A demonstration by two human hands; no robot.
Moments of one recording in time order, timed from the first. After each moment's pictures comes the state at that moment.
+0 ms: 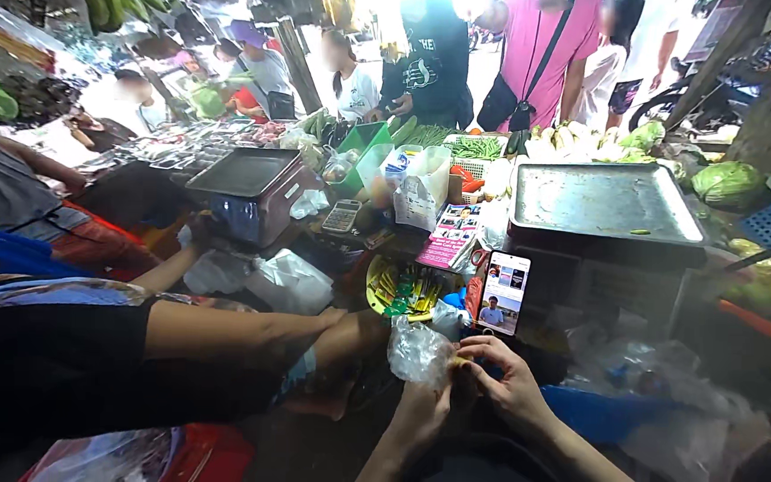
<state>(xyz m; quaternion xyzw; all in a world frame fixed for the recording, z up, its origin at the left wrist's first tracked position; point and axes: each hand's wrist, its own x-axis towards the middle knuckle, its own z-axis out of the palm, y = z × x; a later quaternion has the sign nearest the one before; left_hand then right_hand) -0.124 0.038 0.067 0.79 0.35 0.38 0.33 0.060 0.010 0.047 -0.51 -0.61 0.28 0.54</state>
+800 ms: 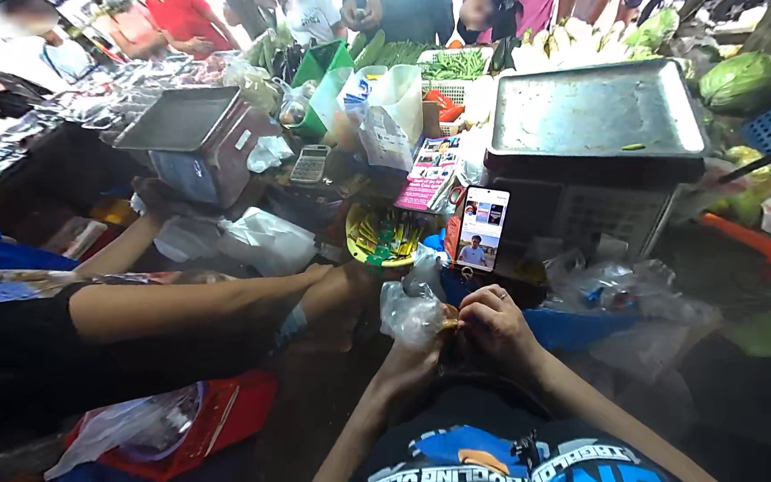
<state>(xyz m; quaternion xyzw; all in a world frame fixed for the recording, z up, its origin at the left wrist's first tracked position) -0.117 0.030 0.062 0.79 0.29 0.31 0.45 0.084 -0.008 0.020 -0.49 -0.72 0.06 0.48</state>
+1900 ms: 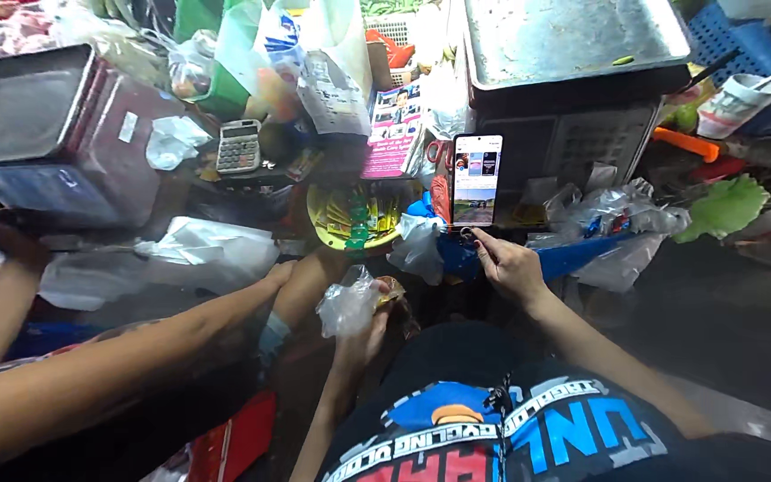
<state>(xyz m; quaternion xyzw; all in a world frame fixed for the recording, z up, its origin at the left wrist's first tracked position) -0.212 0.105 0.027 0.82 0.35 0.31 0.32 0.069 0.008 -0.010 -0.77 -0.56 -0.03 0.31</state>
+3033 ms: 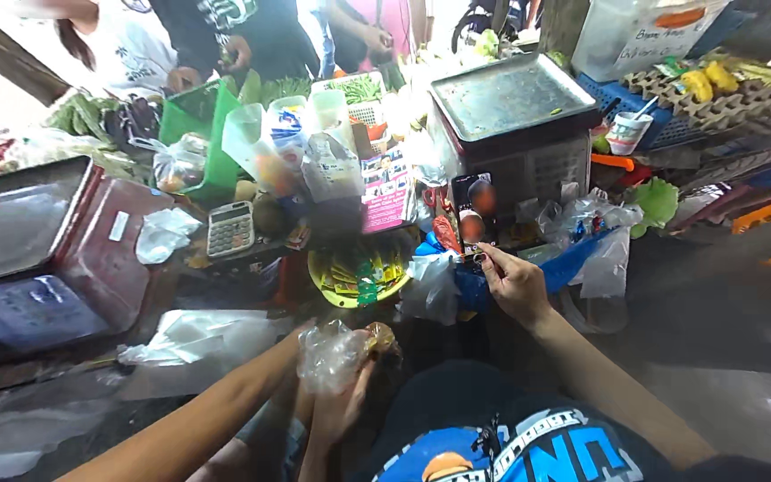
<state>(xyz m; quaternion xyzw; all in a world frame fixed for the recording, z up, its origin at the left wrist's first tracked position) -0.301 0.177 0.027 0.80 0.30 0.31 0.41 0.008 0.039 0.033 -0.82 -0.44 -0.12 0.35</state>
